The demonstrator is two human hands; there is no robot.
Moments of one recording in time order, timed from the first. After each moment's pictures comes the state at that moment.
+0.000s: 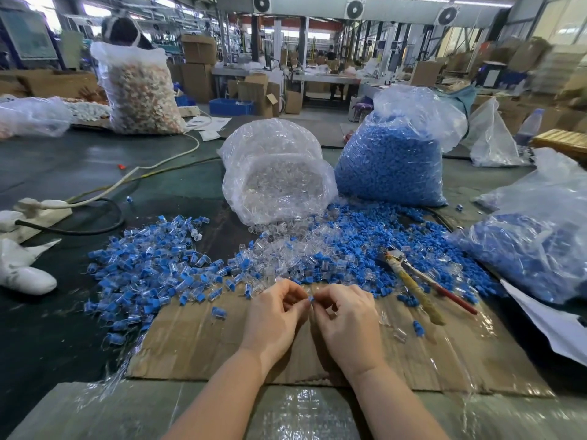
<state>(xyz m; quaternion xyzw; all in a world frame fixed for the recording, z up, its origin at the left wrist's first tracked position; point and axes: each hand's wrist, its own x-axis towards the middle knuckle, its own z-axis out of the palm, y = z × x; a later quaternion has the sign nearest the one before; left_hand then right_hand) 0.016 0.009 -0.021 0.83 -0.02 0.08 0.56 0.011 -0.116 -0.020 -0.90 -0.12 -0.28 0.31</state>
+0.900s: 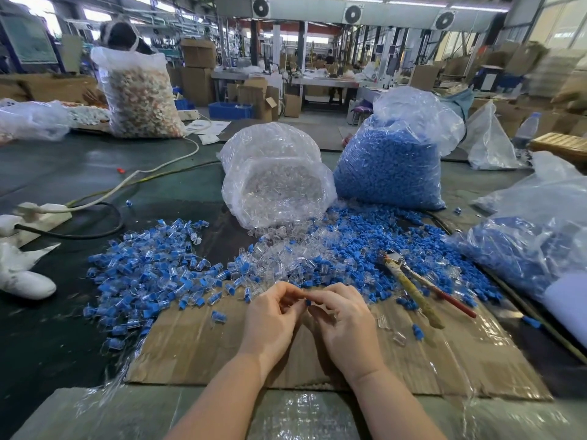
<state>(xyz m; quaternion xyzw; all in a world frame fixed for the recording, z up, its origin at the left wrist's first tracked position) 0.018 0.010 -0.023 0.81 0.00 0.10 0.57 0.013 -0.117 -0.017 -0.89 -0.17 -0.23 0.37</state>
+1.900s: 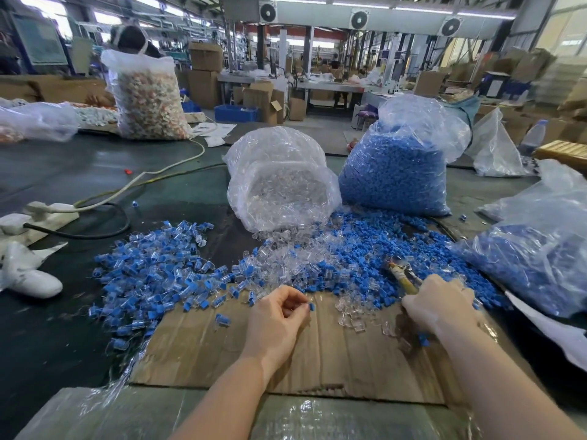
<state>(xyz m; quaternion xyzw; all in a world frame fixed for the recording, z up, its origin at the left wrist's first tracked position) 0.014 0.011 -0.016 0.83 0.00 0.09 0.56 0.065 -0.215 0.025 -0.97 0.23 0.05 0.09</state>
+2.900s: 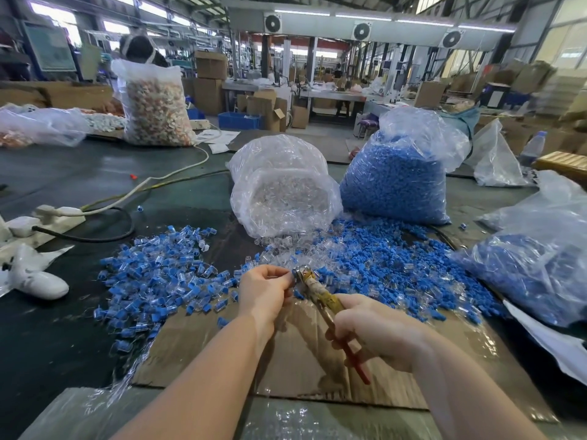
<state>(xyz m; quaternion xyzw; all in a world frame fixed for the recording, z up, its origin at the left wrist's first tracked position) 0.049 0.021 0.015 0.66 0.19 0.07 0.72 0.010 -0.136 0.061 -0.83 -0.04 0.28 0.48</state>
